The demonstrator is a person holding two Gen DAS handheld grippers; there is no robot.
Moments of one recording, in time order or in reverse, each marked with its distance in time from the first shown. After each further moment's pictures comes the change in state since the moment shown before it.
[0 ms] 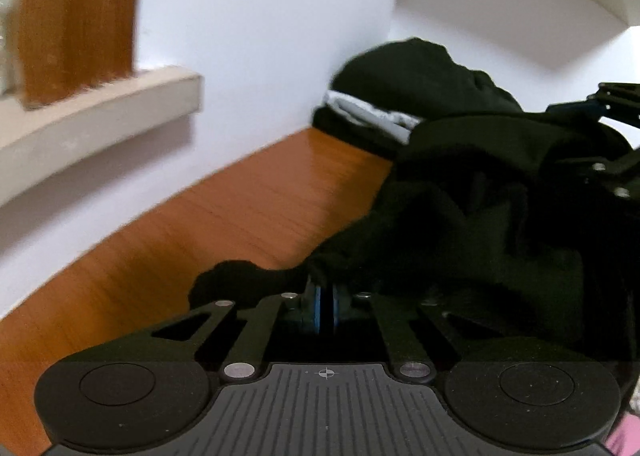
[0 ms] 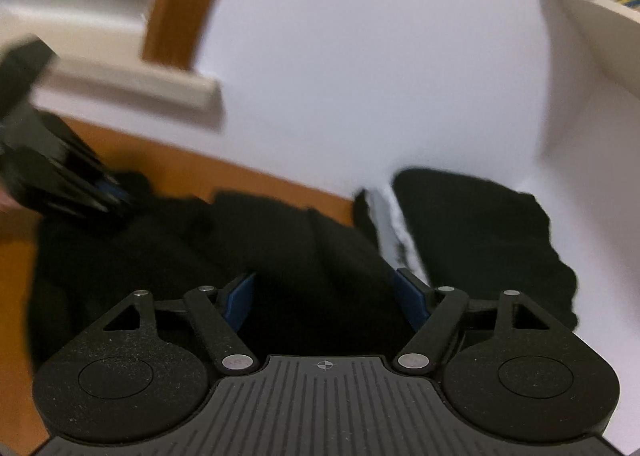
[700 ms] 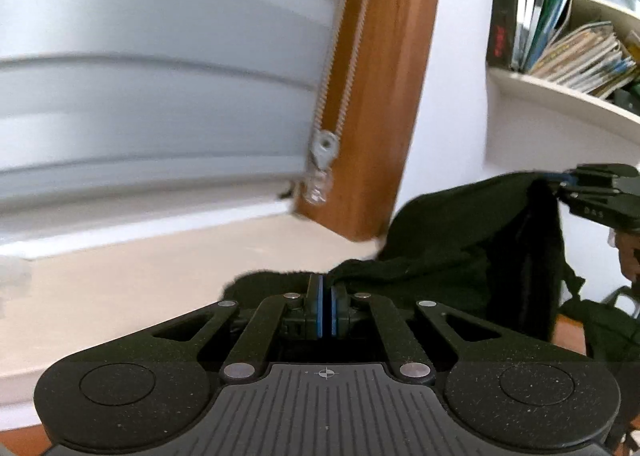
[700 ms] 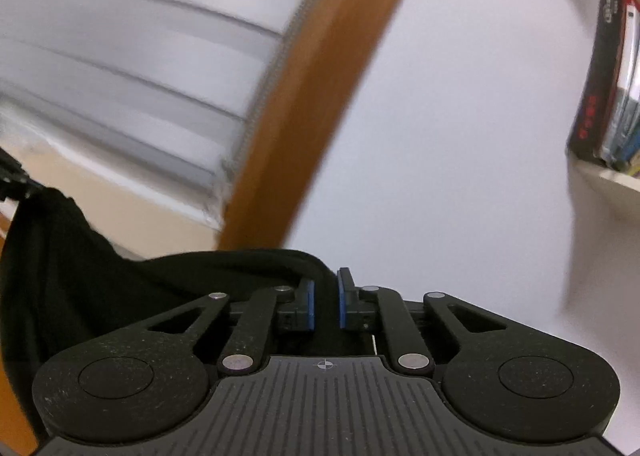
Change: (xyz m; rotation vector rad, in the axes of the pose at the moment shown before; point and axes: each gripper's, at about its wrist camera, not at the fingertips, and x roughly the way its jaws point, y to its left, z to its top) left arm -0.268 0.079 -0.040 -0.110 -0.331 0.237; right arm -0.078 0.084 0.099 0.014 -0.454 0.061
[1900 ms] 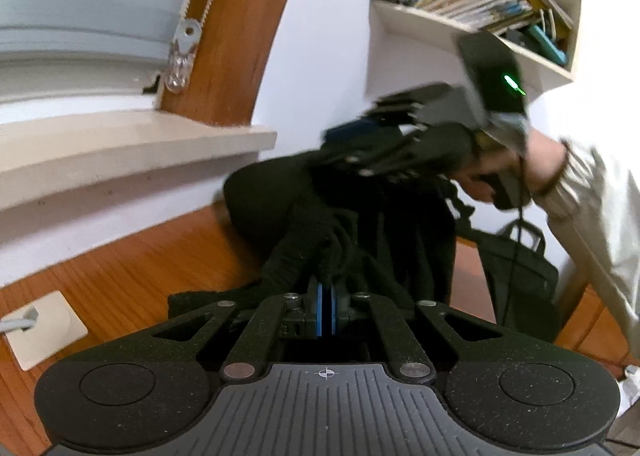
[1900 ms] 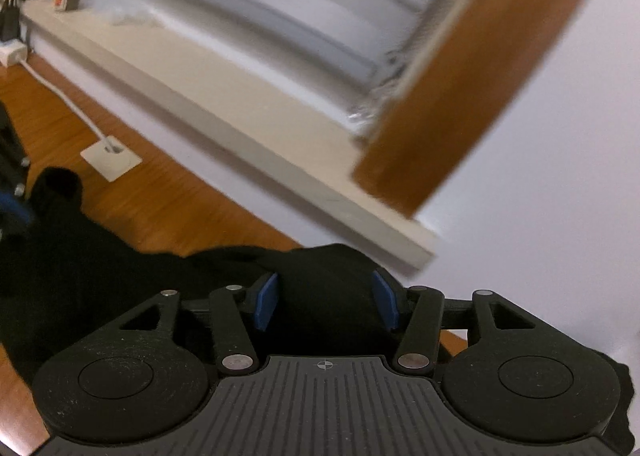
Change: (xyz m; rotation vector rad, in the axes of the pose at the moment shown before) left arm 0.028 -0.047 -0.094 0.037 0.139 -0.362; right arm 0.091 0.085 -0.015 -0.219 0.323 0.298
